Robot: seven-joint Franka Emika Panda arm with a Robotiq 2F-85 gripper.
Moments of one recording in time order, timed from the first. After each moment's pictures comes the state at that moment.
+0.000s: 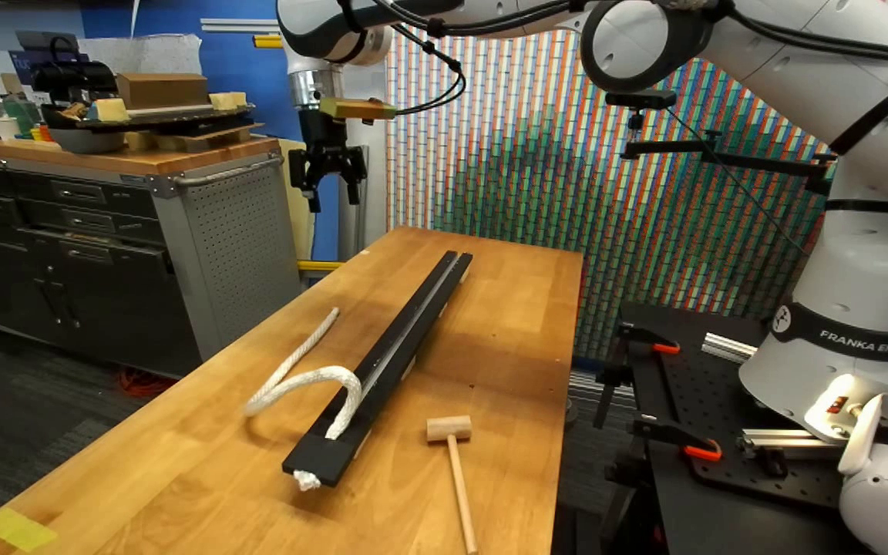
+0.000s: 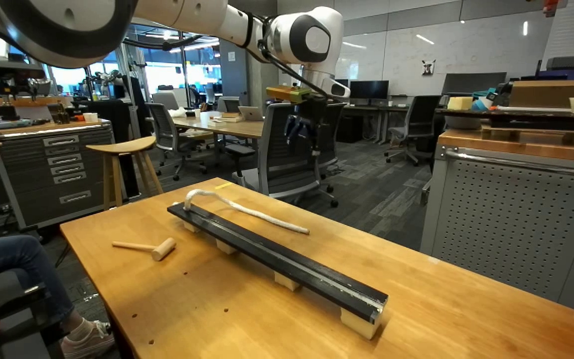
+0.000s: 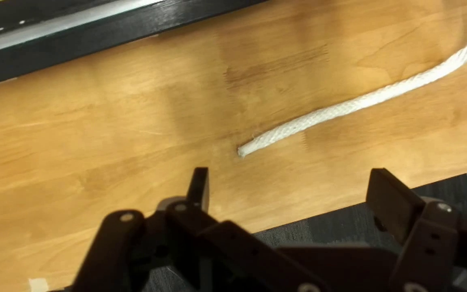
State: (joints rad) arm -0.07 1.03 -0.05 -0.71 0.12 1.59 0.17
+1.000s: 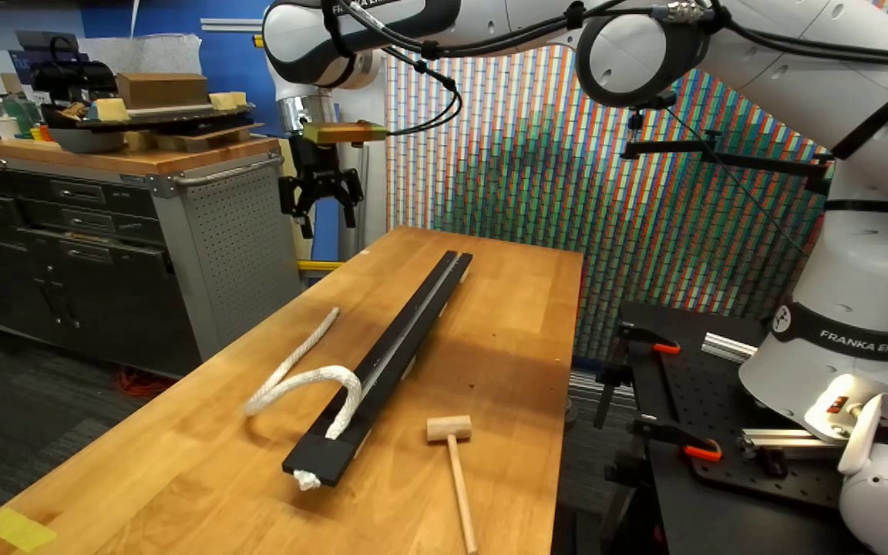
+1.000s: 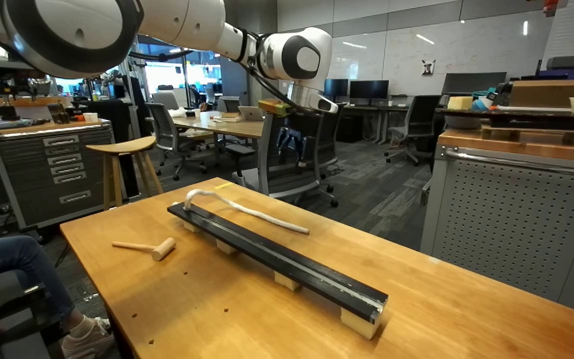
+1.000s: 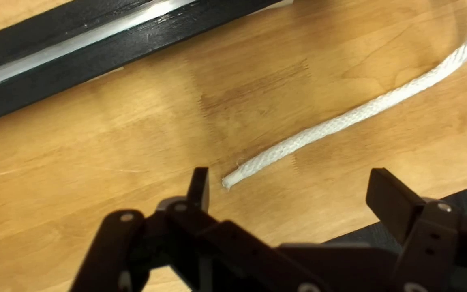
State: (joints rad) arm -0.04 1.08 -0.04 -0.72 0.13 1.60 0.29
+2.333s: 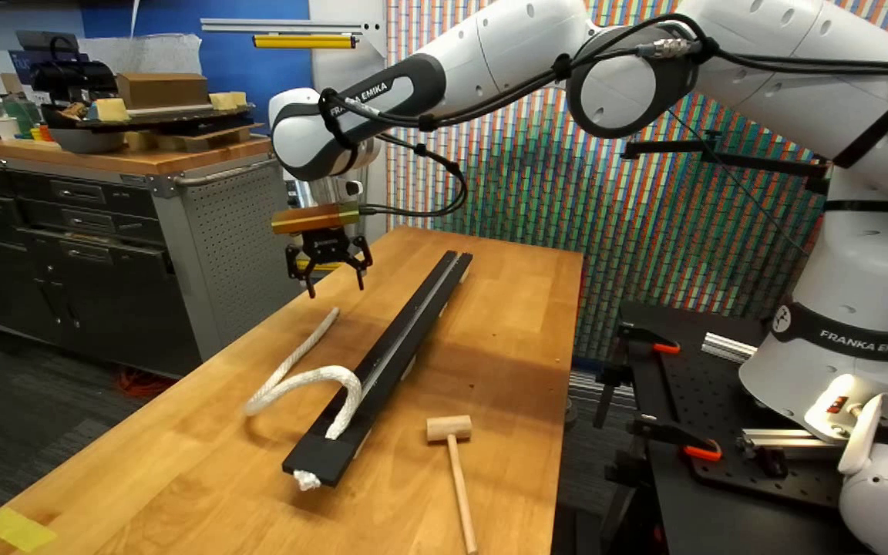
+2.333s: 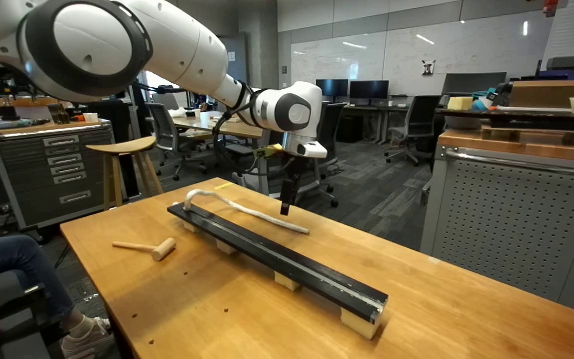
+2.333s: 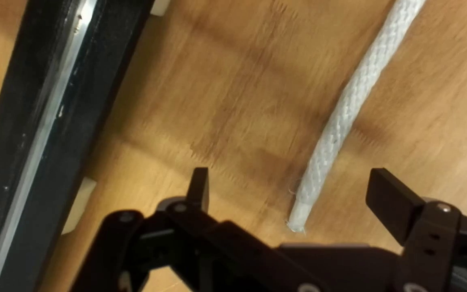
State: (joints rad) arm 0.02 1.17 -0.09 -0.86 0.12 1.84 1.02
